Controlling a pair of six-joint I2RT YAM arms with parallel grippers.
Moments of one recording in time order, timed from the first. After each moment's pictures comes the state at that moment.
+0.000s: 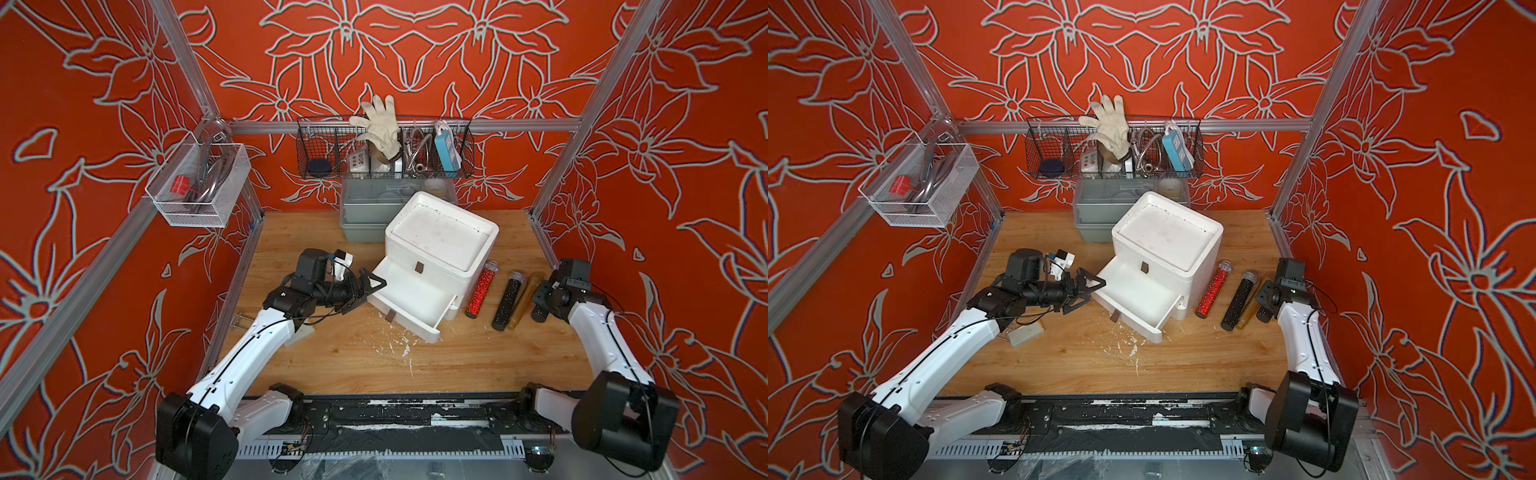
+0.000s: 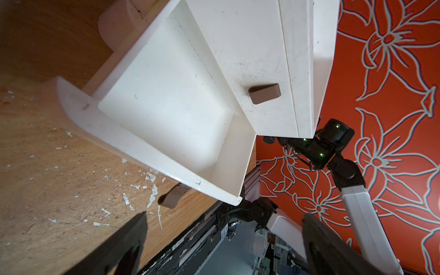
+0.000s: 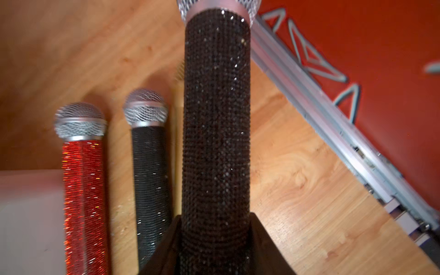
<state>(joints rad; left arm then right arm) -0.29 1.09 0.88 -0.46 0.71 -0.85 -0.29 1.19 0.79 -0.62 0.10 0.35</state>
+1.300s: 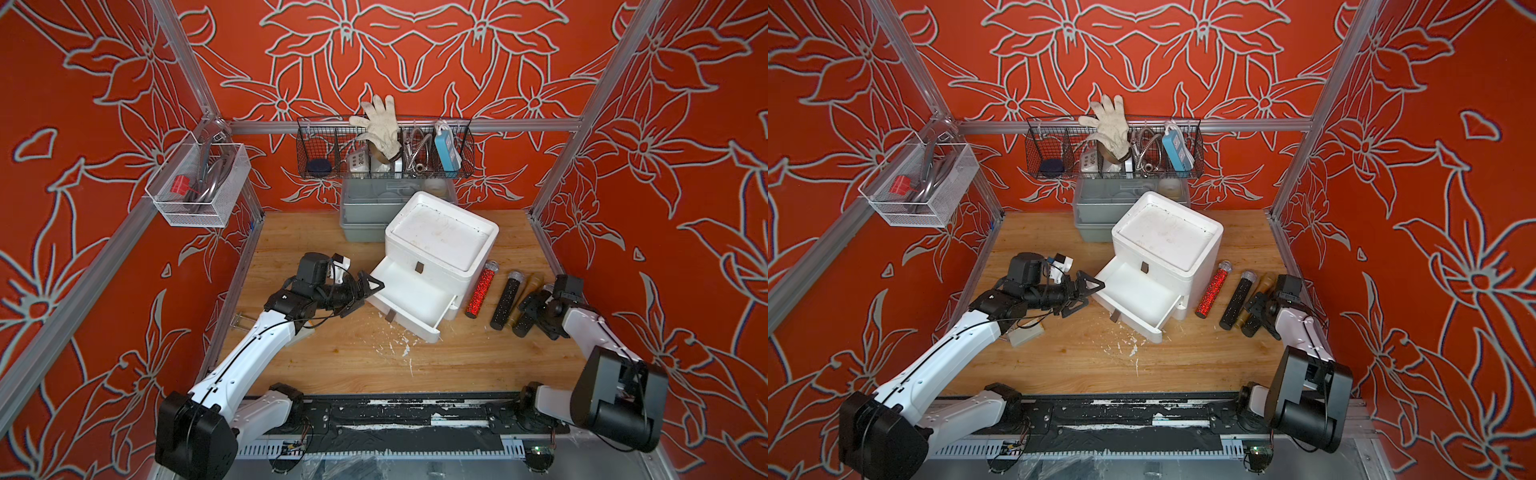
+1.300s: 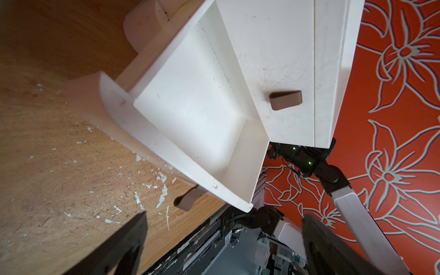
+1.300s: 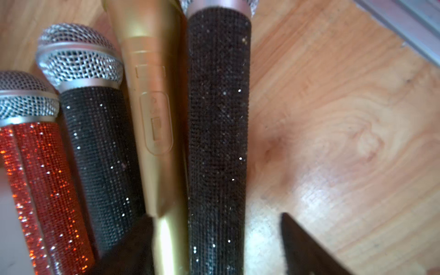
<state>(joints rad) -0.29 1.08 0.84 -0.45 0.66 -0.88 -0.35 1.25 0.64 -0.49 -0.07 0.45</state>
